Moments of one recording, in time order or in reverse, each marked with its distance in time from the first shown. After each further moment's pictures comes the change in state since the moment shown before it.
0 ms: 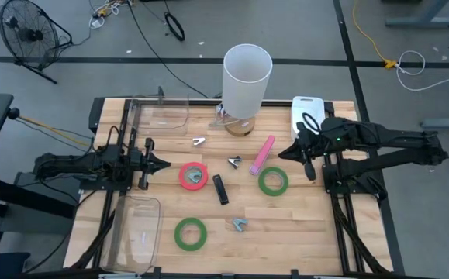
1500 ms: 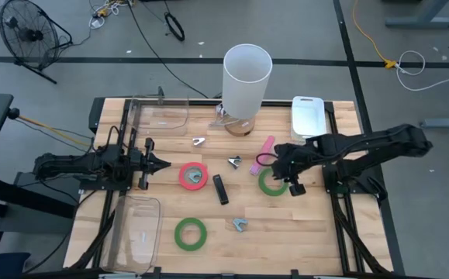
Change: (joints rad) left arm 0.000 0.000 0.000 0.000 0.000 0.000; right arm 0.110 0.344 -0.002 -0.220 0.000 -0.260
